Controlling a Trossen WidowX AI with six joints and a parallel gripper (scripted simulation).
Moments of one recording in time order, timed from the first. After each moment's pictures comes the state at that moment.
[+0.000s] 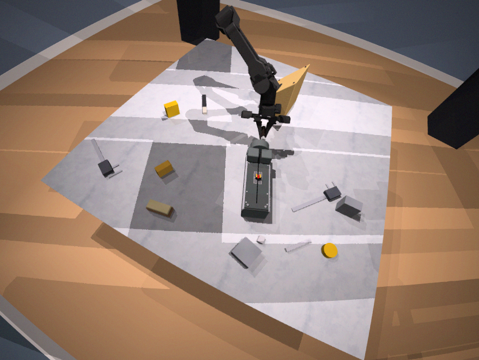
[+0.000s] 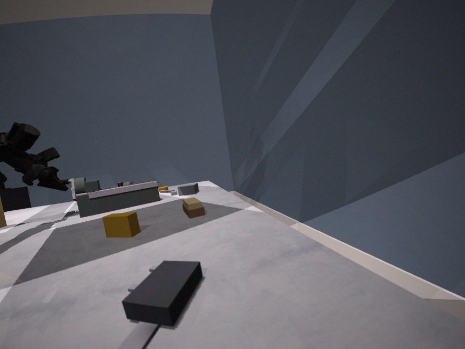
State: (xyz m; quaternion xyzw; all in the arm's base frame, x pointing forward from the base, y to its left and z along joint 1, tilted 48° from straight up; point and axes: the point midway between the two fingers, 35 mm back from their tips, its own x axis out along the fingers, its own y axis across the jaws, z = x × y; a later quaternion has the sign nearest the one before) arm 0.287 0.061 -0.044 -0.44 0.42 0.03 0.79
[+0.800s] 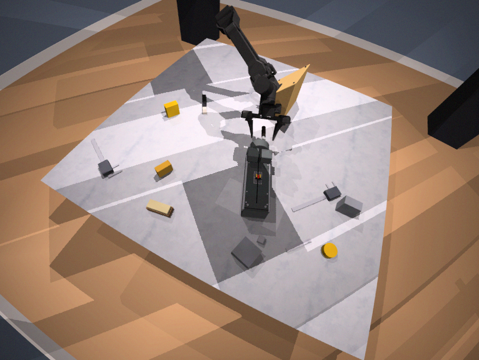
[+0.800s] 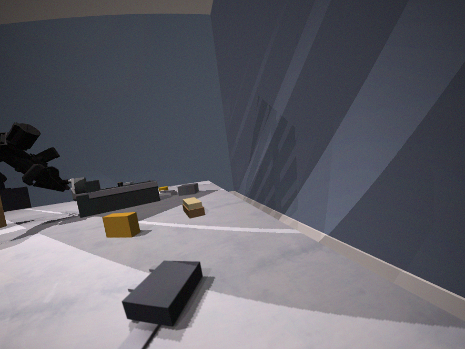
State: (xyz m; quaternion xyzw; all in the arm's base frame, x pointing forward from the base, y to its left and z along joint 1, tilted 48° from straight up) arm 0.286 0.061 -0.044 -0.44 0.42 0.03 0.79
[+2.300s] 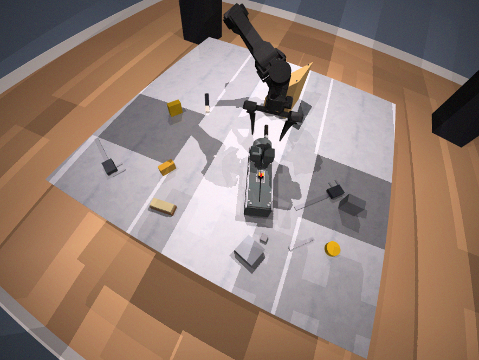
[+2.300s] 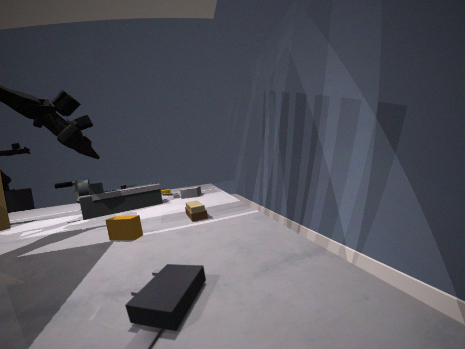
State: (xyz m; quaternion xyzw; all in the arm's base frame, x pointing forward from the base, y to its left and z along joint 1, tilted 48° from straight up) arm 0.378 0.162 0.007 -0.44 0.41 -0.03 0.80
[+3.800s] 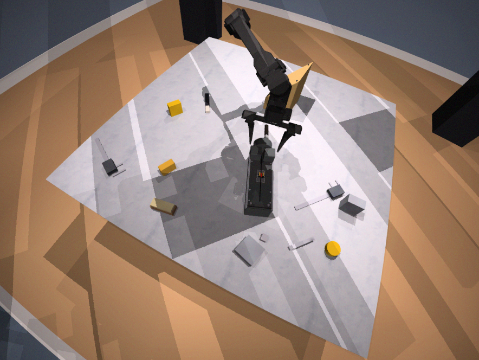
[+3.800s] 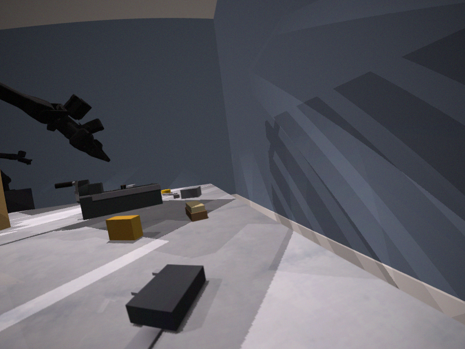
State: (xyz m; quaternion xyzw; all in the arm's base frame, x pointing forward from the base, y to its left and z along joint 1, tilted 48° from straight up) arm 0.410 0.159 -0.009 -0.44 0.40 -0.06 0.80
